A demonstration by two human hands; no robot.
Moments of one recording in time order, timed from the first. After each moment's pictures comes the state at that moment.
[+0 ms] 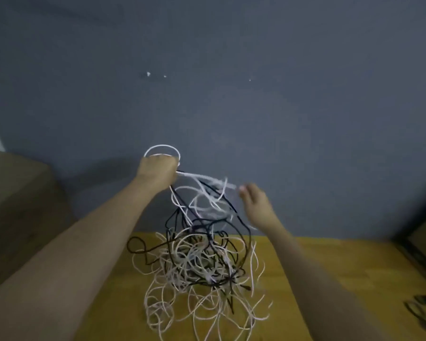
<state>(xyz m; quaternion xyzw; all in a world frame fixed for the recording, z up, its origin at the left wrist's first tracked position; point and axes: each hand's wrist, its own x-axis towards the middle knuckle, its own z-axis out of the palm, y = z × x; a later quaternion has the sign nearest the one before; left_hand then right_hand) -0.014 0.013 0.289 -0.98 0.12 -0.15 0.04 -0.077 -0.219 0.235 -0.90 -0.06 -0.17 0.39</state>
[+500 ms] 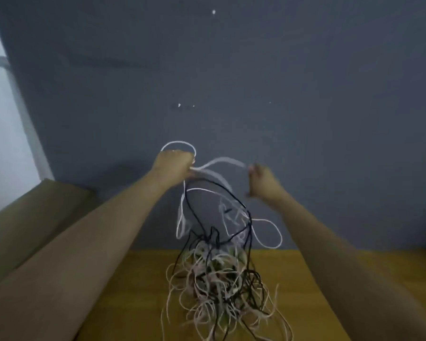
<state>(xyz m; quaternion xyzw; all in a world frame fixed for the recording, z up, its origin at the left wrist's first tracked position) -0.011 0.072 0.356 -0.97 0.16 -0.15 0.05 -0.047 -0.147 0.317 -0.91 -0.03 -0.14 0.40</state>
